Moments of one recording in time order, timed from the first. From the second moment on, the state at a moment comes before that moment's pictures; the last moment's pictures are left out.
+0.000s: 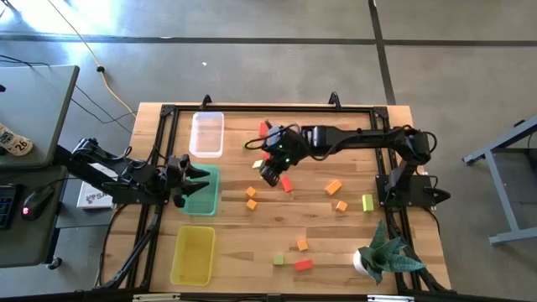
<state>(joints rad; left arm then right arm) -0.31 0.08 0.07 -0.06 -0.51 -0.44 -0.06 1.79 1.59 -0.58 -0.18 0.53</state>
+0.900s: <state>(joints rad) -0.31 0.20 0.21 0.23 -0.55 -0.17 0.06 1.79 1.59 0.01 0.01 0.31</state>
